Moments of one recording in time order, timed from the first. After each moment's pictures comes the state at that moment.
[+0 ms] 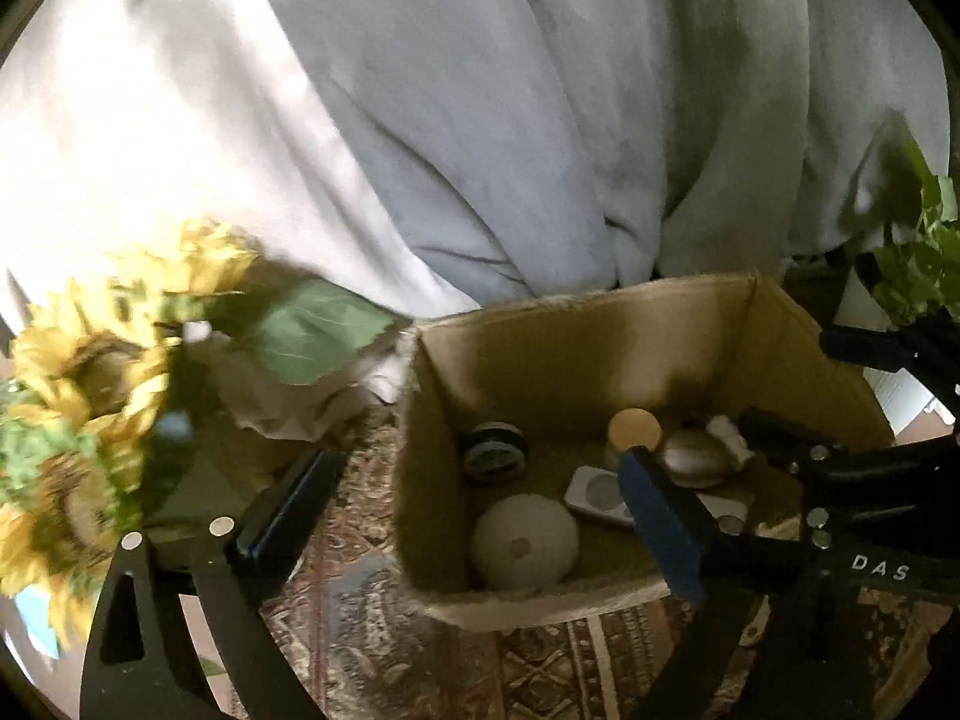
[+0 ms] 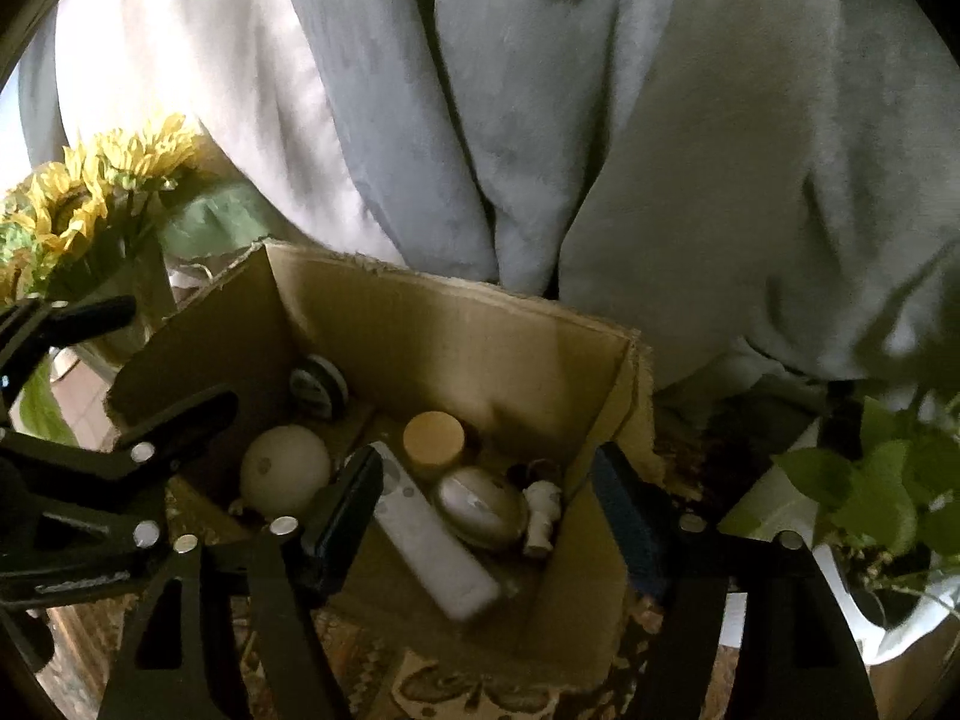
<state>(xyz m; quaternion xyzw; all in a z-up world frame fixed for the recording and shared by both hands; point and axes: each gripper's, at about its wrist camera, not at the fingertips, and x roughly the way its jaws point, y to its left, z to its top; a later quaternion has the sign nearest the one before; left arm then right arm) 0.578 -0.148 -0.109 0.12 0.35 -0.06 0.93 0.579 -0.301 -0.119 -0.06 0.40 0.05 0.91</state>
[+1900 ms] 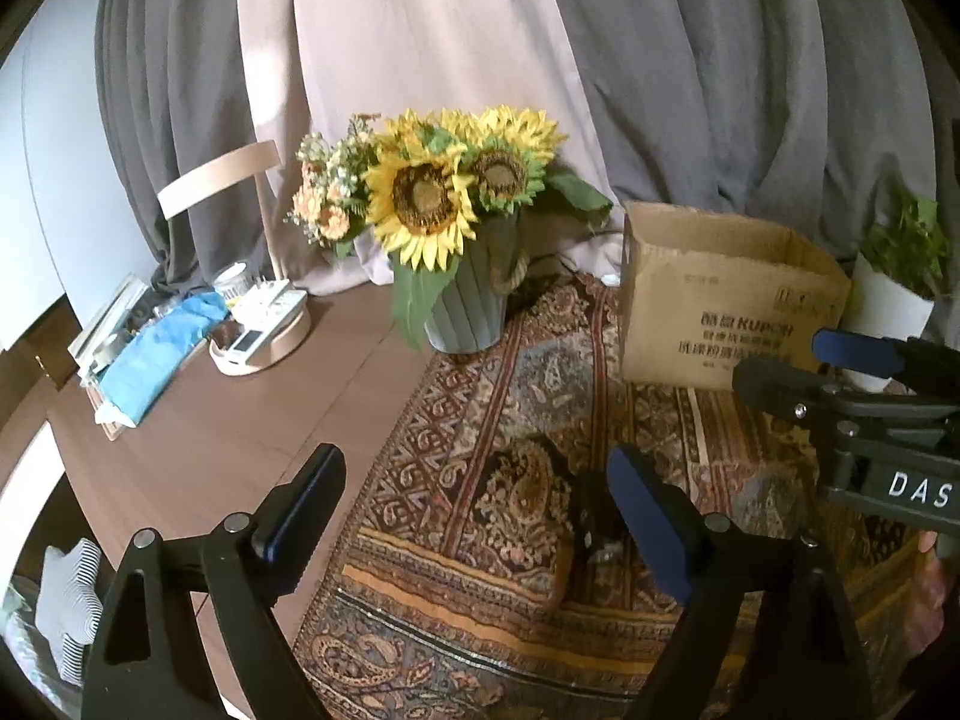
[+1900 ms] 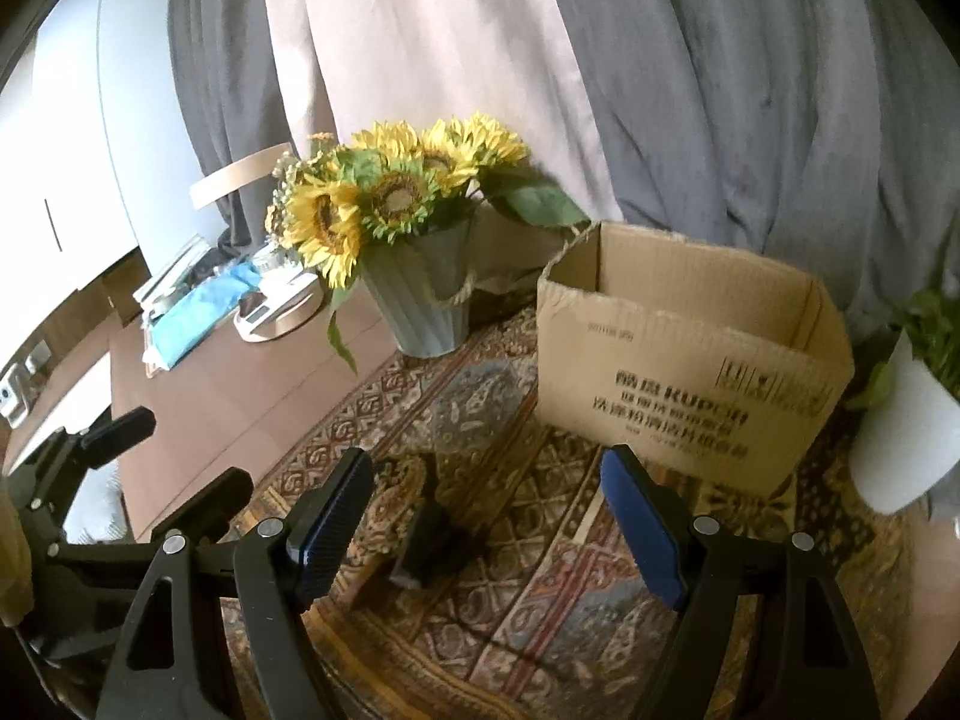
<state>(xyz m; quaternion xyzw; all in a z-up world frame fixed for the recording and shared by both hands) 0.325 -0.029 -0.121 0.03 0.33 0.09 0.94 0.389 -0.186 -0.099 -0.01 0.35 0.21 0.91</state>
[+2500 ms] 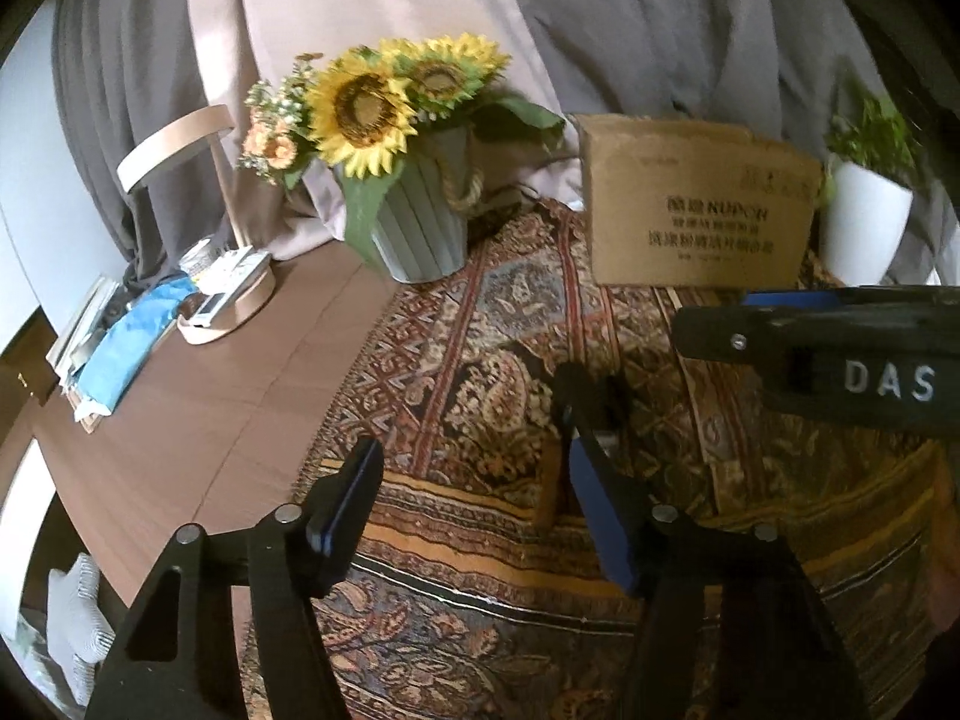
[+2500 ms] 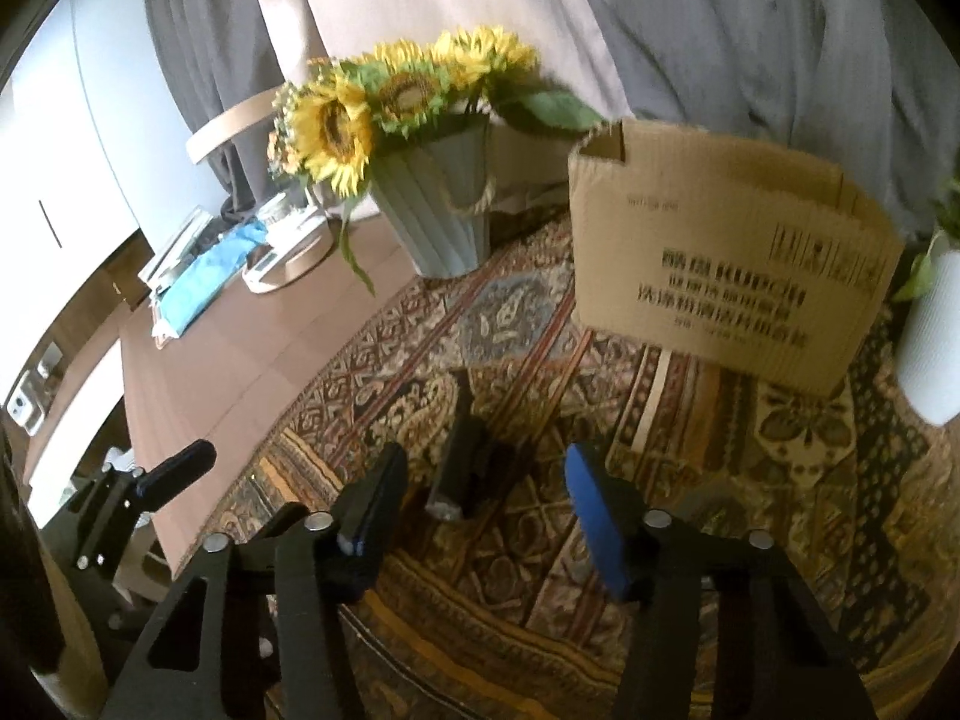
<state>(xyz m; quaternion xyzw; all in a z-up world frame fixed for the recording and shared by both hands) 0.307 -0.045 -0.185 0.07 0.36 0.05 0.93 0.374 -0.170 -0.151 0.02 0.42 0.22 0.88</state>
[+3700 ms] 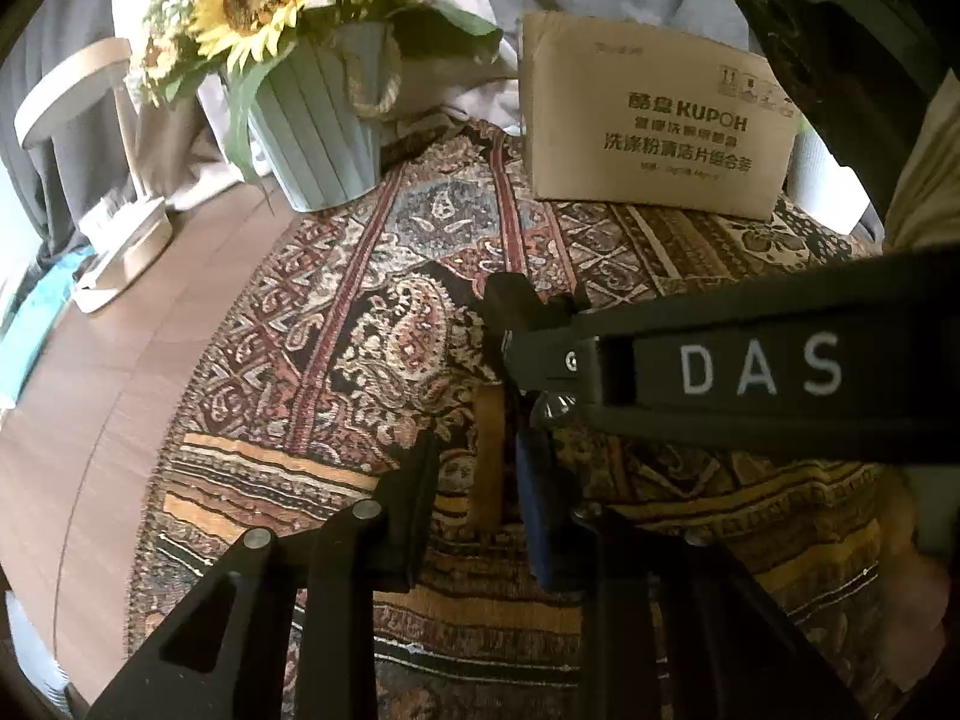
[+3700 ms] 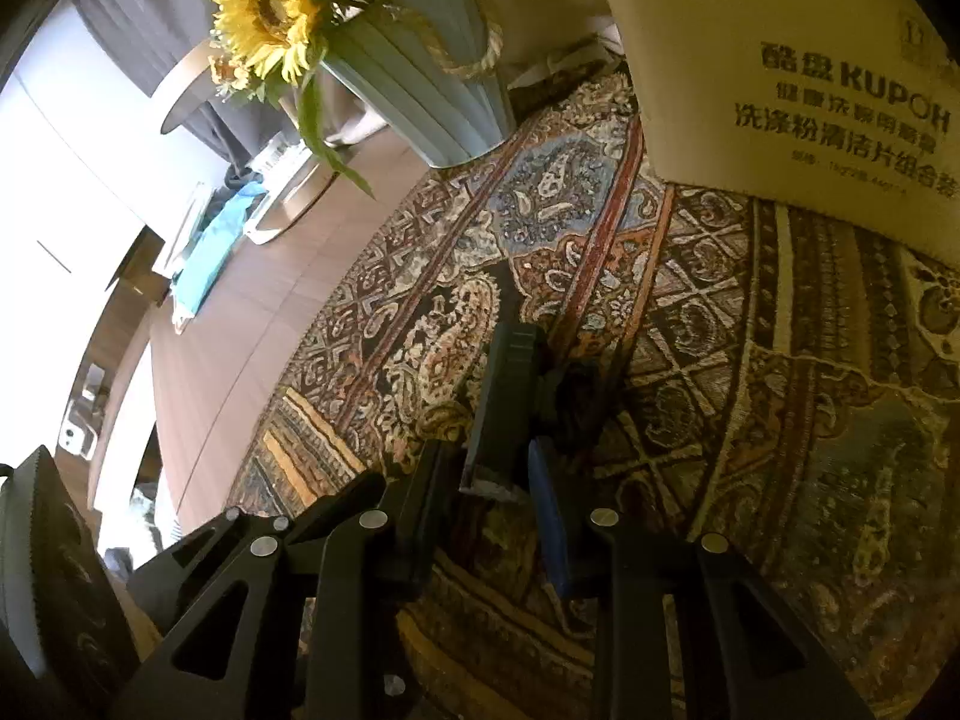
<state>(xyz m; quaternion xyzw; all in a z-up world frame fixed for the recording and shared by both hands) 0.352 -0.041 -0.253 0.04 0.41 -0.03 0.91 0.416 -0.136 -0.233 0.10 0.51 0.26 0.81</state>
